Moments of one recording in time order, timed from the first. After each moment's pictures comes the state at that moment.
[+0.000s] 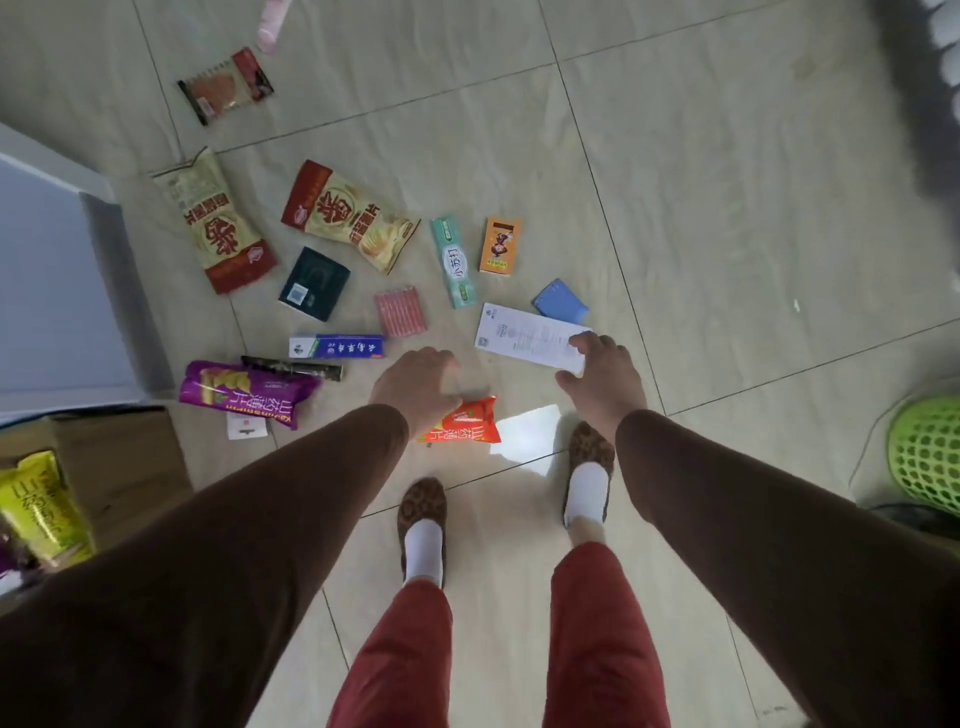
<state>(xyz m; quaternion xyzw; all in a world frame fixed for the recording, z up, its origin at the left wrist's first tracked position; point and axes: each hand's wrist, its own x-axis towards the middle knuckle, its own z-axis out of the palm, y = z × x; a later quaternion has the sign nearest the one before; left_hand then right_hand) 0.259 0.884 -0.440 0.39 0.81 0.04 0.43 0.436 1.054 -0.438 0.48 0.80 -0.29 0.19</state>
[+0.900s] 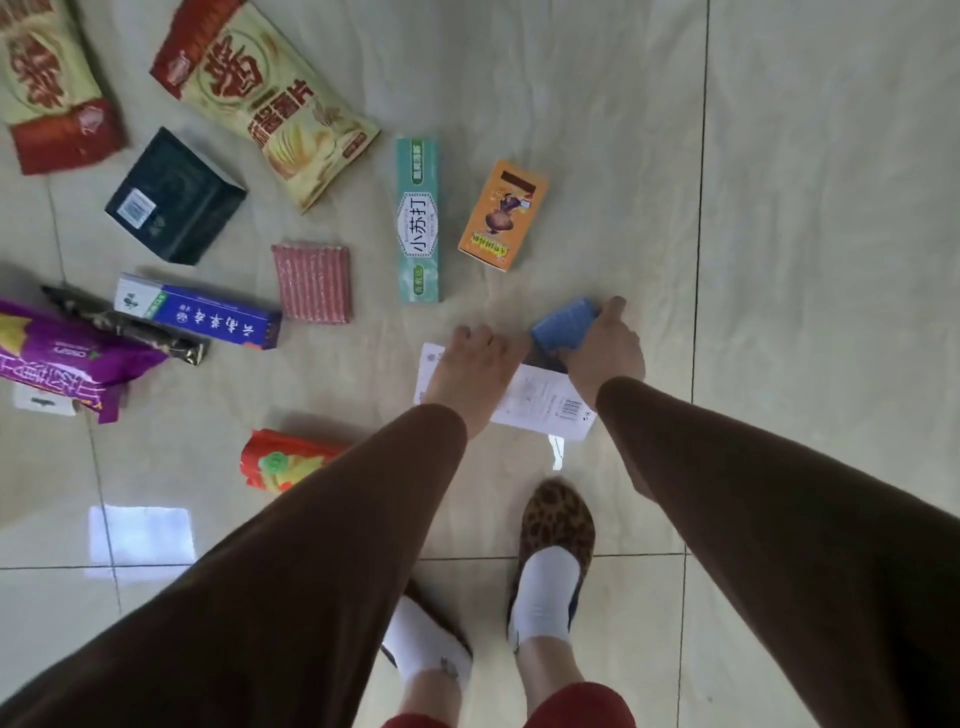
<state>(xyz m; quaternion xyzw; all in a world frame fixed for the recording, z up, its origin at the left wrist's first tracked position) 0.321 1.052 -0.757 0.49 0.82 -0.14 0.28 0.384 1.210 -0.762 0.49 0.78 -0.29 0.25</state>
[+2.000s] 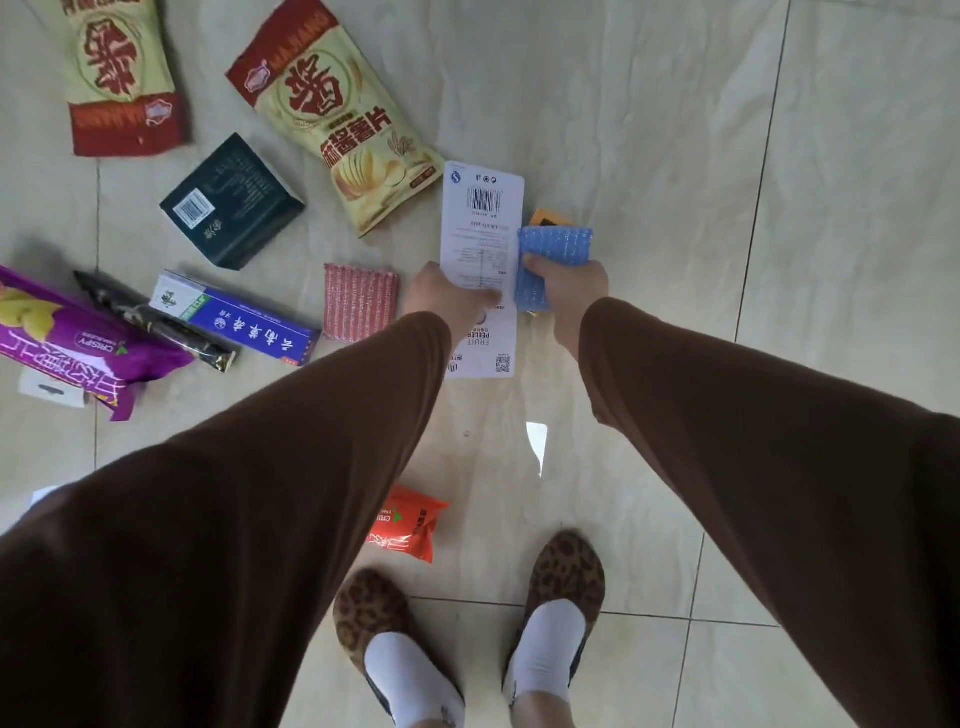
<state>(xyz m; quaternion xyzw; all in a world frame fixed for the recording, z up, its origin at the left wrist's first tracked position) 0.182 1.045 -0.752 -0.16 0.84 0.36 0.38 0.225 1.184 -0.766 0.60 0.51 -0.62 0.07</state>
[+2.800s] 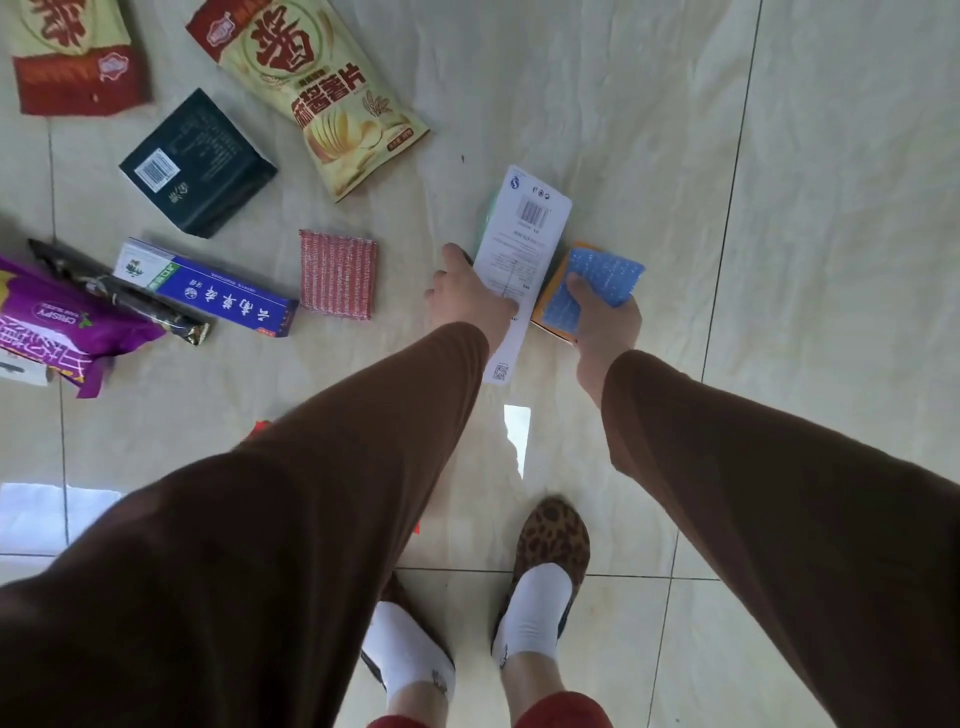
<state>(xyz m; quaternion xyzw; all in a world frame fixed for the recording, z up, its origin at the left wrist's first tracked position) 0.236 1.073 -0.748 -0.10 0.87 0.30 0.37 0.315 1.190 -0.753 0.64 0.47 -0.61 -0.03</state>
